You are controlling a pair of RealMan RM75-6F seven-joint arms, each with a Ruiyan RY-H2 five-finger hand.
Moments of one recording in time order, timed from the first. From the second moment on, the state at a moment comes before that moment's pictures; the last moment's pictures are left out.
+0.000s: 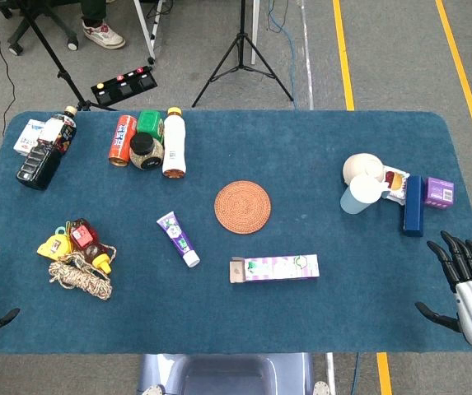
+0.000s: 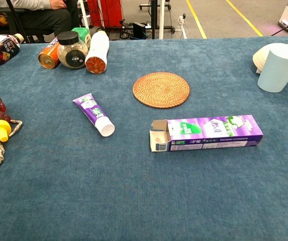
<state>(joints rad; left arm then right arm) 0.02 -1.08 0.02 -1.59 1.57 1.55 -0.13 0.04 -0.98 0.03 -1.73 -1.67 1.60 0.04</state>
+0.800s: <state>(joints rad) -0.24 -1.09 -0.04 -1.49 1.75 1.41 -0.12 0.05 -1.00 0.05 -1.73 -1.63 1.58 0.00</state>
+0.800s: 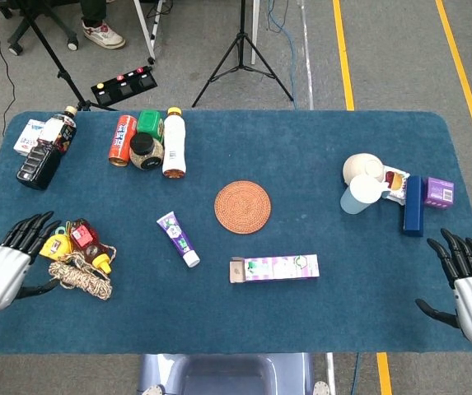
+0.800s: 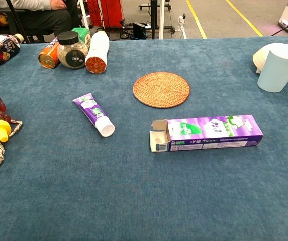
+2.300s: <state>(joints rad) -0.89 -1.45 -0.08 -1.22 1.66 0.69 0.31 0.10 -1.05 0.12 -1.69 -1.41 1.45 -0.10</state>
